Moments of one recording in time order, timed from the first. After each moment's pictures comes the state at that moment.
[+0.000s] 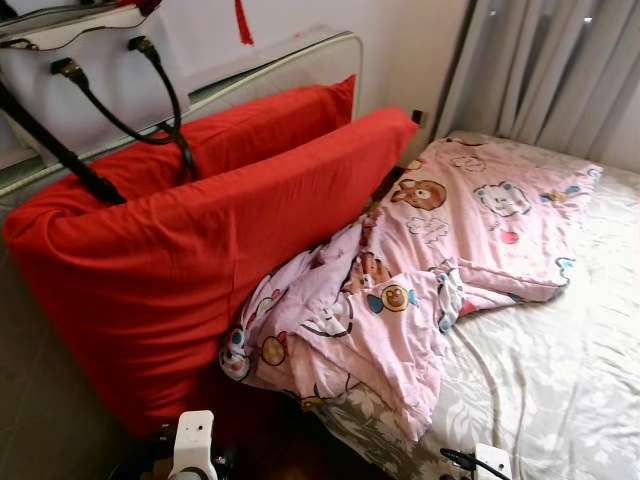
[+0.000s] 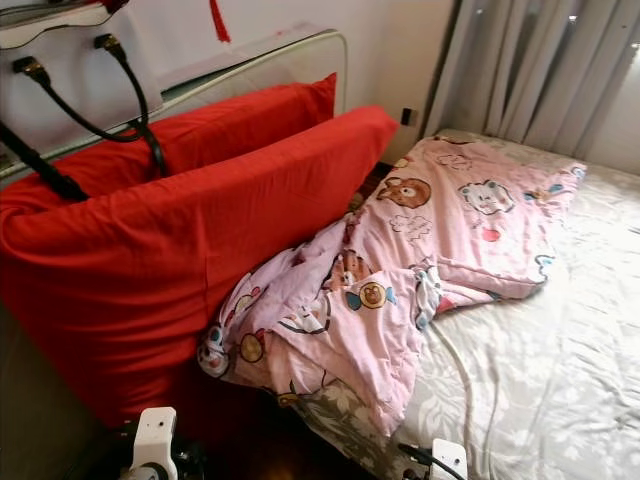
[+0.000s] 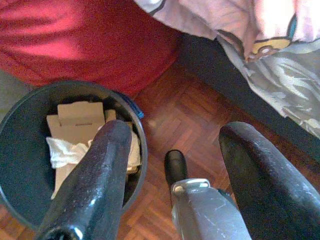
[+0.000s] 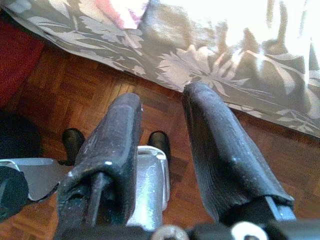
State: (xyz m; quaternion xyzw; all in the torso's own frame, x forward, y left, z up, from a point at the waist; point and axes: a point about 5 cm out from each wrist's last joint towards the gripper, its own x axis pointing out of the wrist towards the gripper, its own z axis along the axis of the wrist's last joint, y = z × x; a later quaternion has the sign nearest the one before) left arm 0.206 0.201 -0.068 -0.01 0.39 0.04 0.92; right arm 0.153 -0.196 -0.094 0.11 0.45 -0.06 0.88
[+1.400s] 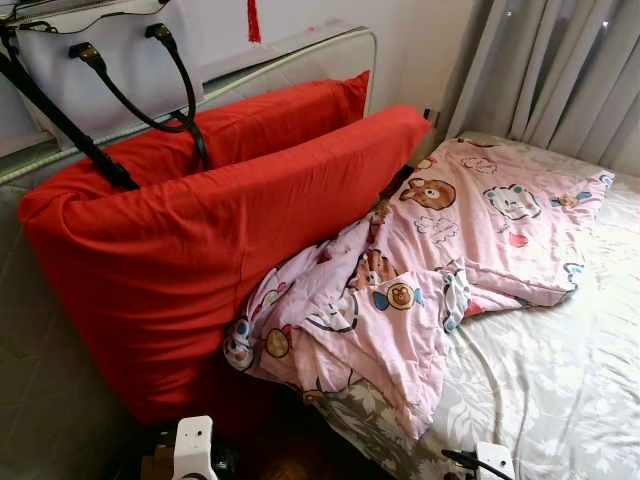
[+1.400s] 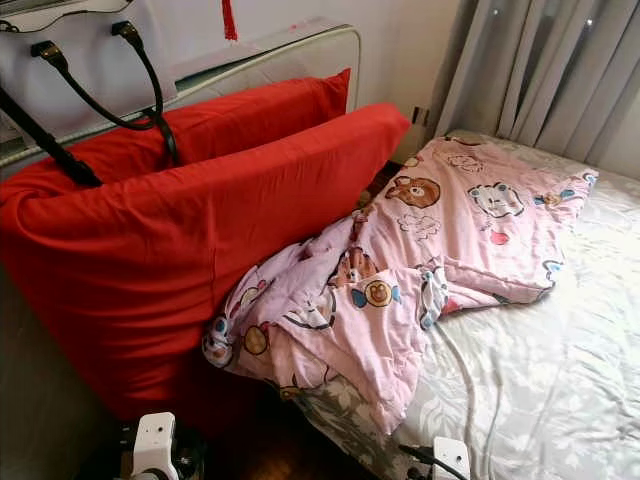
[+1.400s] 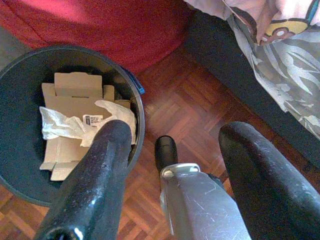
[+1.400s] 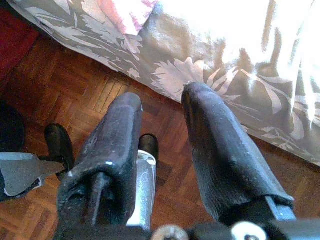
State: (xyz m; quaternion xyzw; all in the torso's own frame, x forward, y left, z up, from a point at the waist) left arm 0.198 0.201 -0.073 -0.03 0.40 0.06 0.91; right arm 0.156 -0.201 -0.091 0.08 0.44 -0.05 0.89
